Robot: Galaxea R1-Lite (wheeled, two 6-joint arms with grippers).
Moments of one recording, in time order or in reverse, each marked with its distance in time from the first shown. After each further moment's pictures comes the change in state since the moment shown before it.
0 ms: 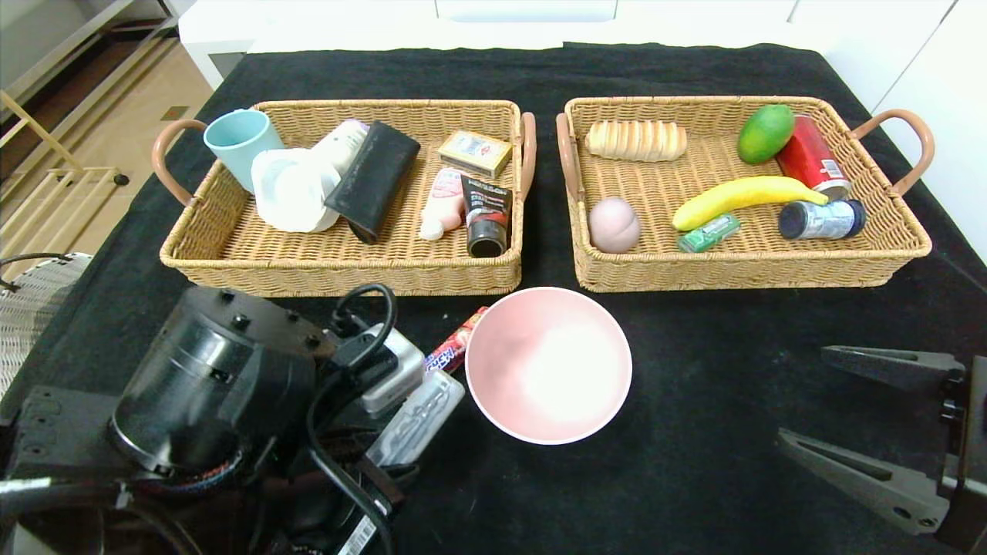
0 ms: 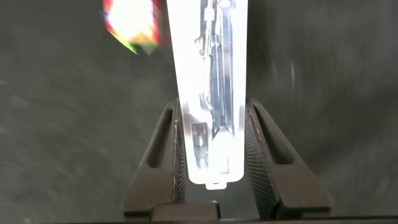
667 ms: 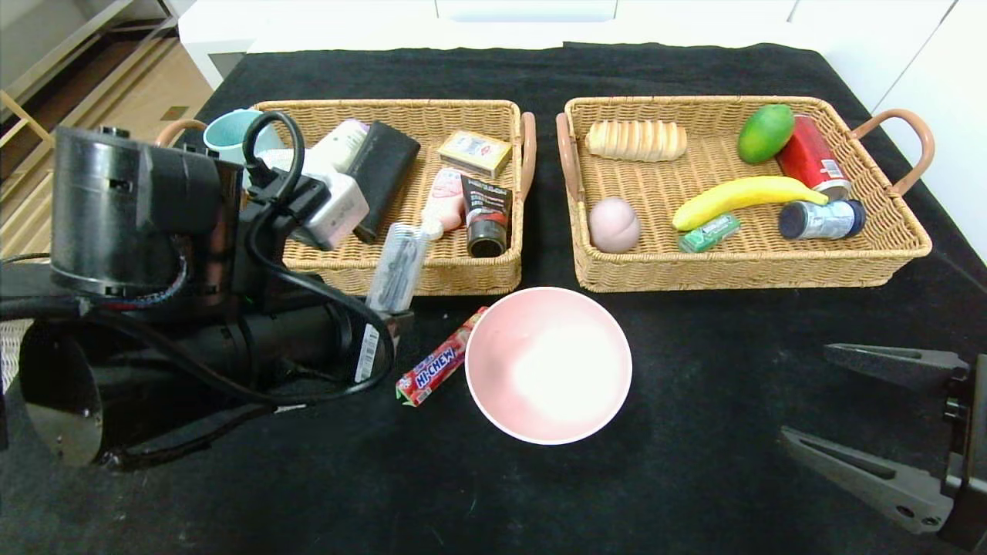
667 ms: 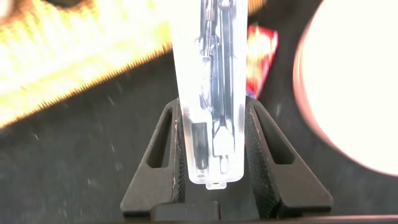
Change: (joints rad) left arm 0.158 0.026 -0.136 -0.236 -0.003 -0.032; right arm -0.002 -0.004 -0.003 0.000 0.000 0.000
